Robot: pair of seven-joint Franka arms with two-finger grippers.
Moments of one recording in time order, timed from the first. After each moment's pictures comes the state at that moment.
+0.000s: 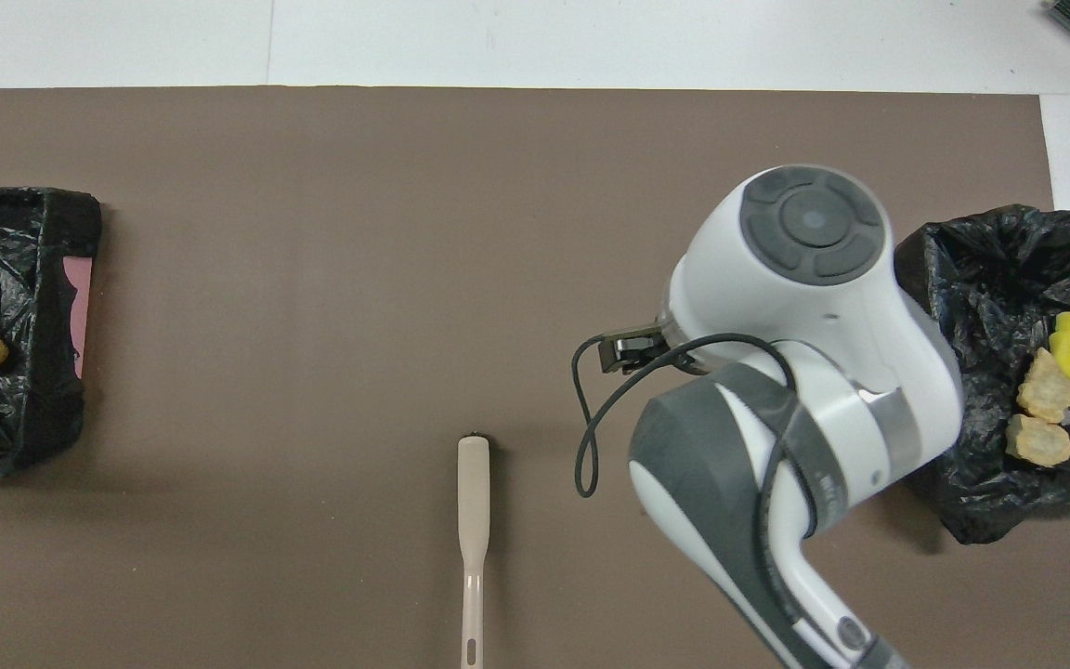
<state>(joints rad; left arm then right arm) 0.55 0.08 -0.12 -1.69 1.04 2.19 1.47 0.27 0.15 0.16 -1.65 -0.01 1.74 0.32</state>
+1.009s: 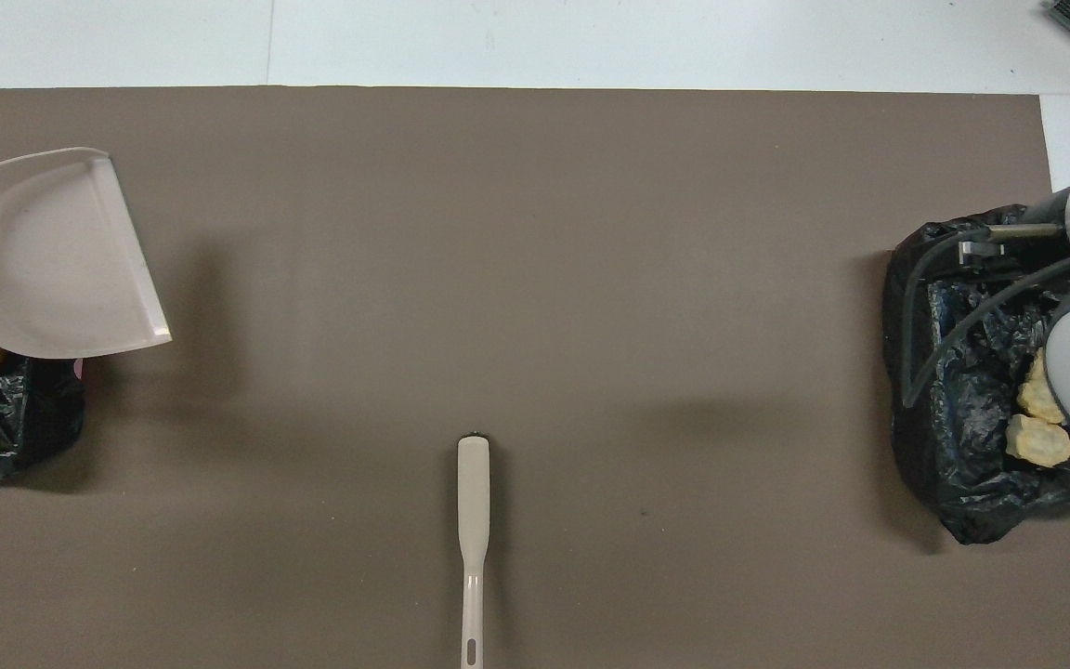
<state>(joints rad) 0.22 0.07 -0.13 -1.75 0.49 1.87 1.21 -0.10 0.05 0.12 -1.60 -0.04 1.68 0.08</state>
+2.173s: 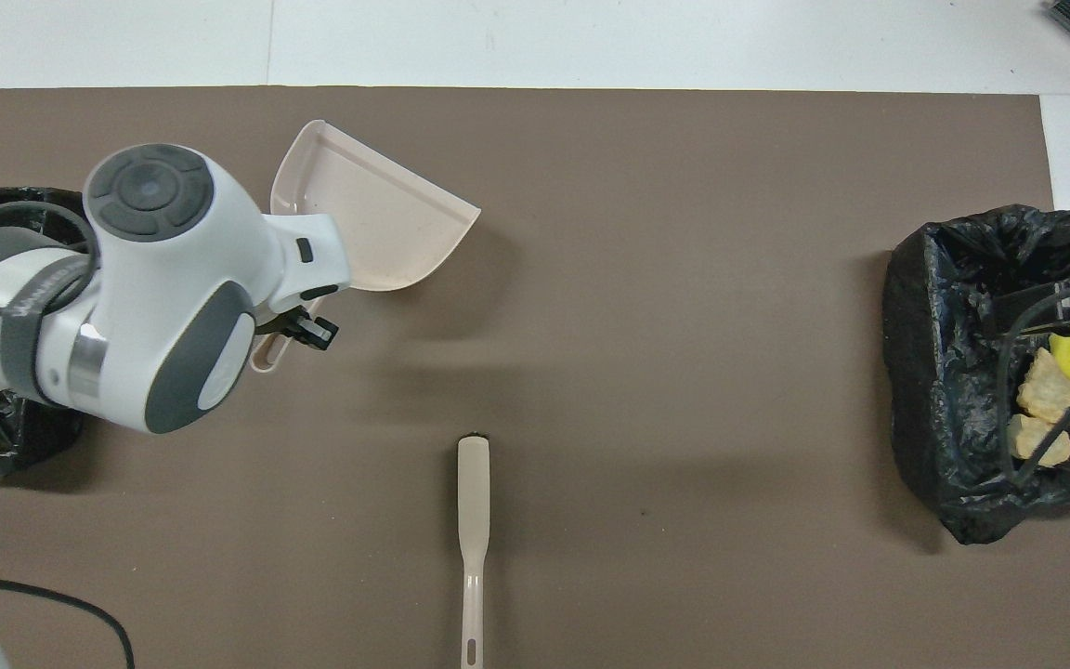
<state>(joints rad) -0.26 0.20 -0.13 -1.76 0.10 1.87 0.10 -0.08 -0.05 0.05 -1.60 -0.02 1.54 -0.01</state>
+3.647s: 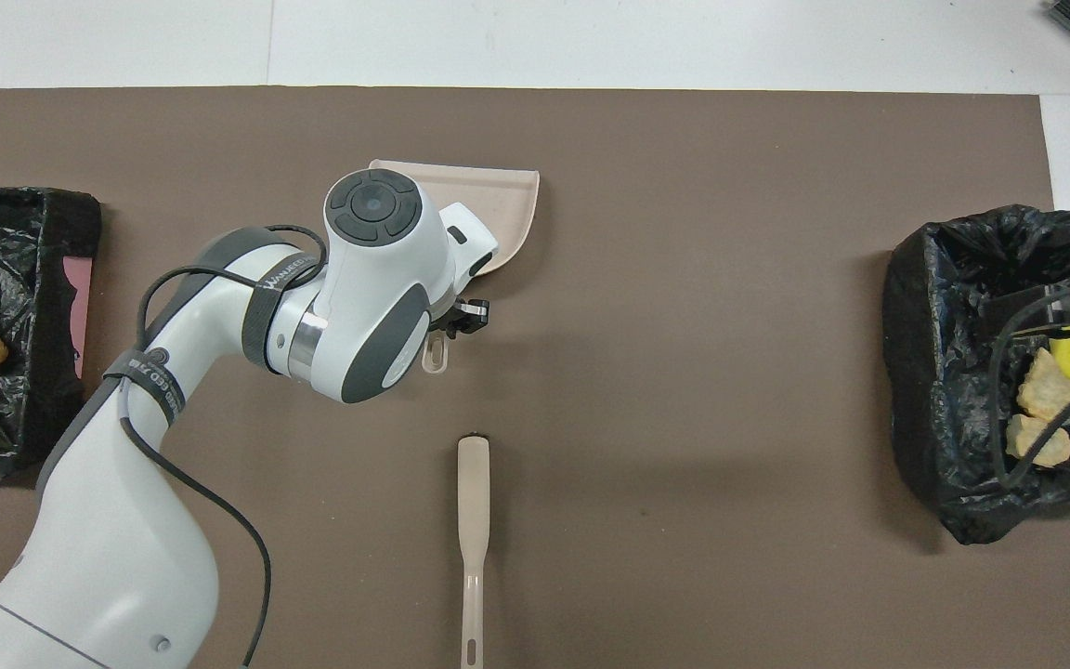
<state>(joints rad) -0.41 0.44 -0.13 -1.63 0.00 2.00 -0.39 -0.08 -0.05 0.06 -1.60 -0.02 1.54 -0.01</state>
